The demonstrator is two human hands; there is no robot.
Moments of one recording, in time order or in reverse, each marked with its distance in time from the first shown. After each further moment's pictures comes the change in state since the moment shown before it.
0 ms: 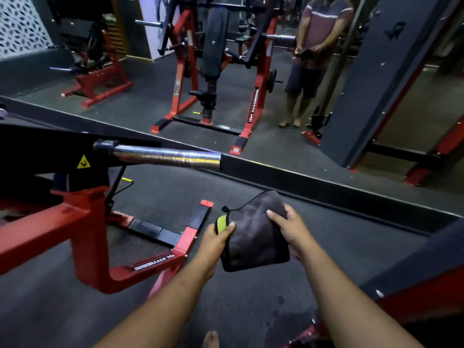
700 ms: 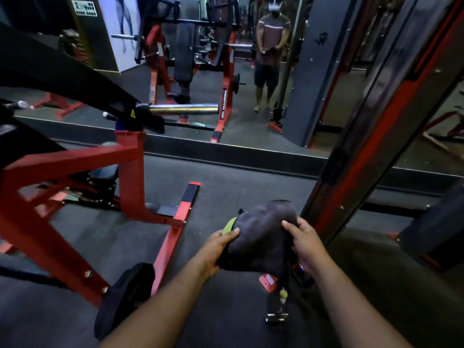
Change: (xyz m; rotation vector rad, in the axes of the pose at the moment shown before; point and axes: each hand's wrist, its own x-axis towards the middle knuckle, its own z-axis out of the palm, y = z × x) left_hand -0.399 -0.124 -0.125 -0.012 -0.378 -0.166; right_hand -0.480 0.125 0.011 0.237 0.220 -0.032
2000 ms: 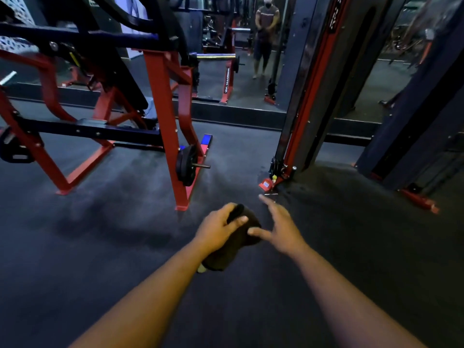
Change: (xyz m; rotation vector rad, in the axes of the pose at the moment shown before) left_hand -0.812 -0.364 -0.076 1.031 0.049 0.561; right_hand -0.853 0.257 -0.059 -0.904 -0.276 -0.462
